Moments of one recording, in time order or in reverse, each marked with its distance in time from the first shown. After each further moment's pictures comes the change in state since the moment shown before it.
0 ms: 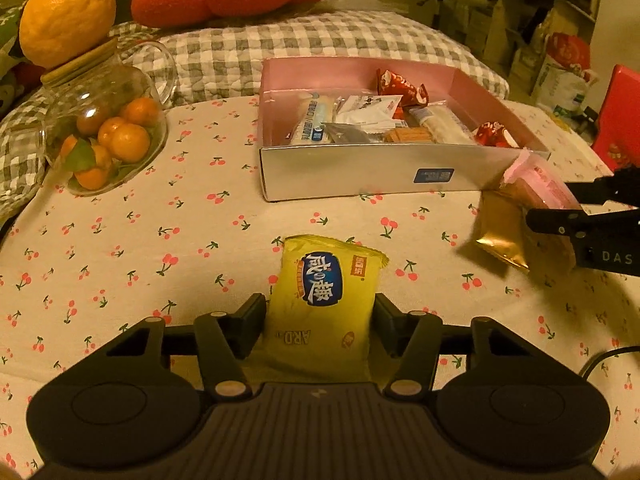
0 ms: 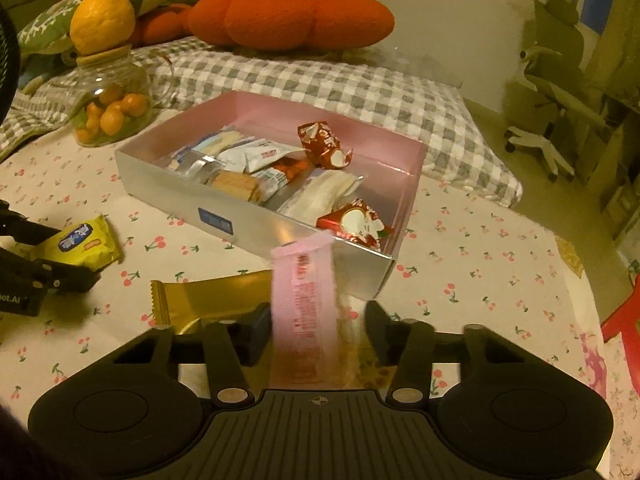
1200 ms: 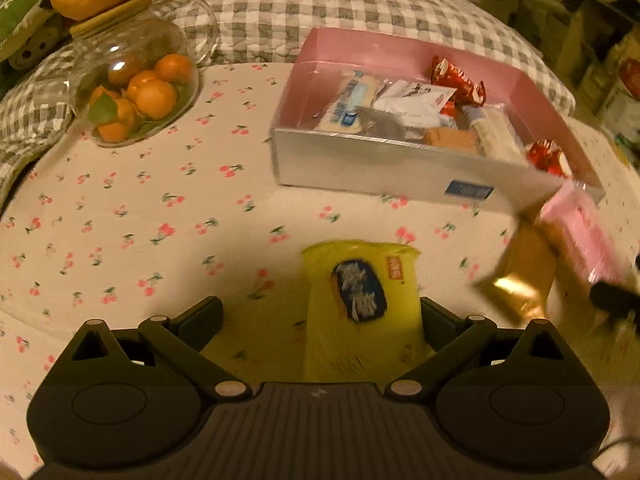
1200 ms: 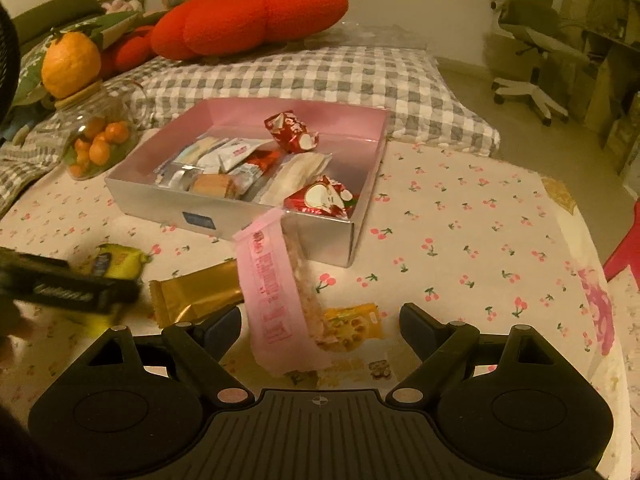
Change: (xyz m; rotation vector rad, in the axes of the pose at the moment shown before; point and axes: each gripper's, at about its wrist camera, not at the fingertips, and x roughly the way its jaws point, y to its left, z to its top) left arm 0.015 -0.011 0.014 -0.176 0.109 0.137; right arm -0.017 -0.034 -0.010 0.183 0.044 0.043
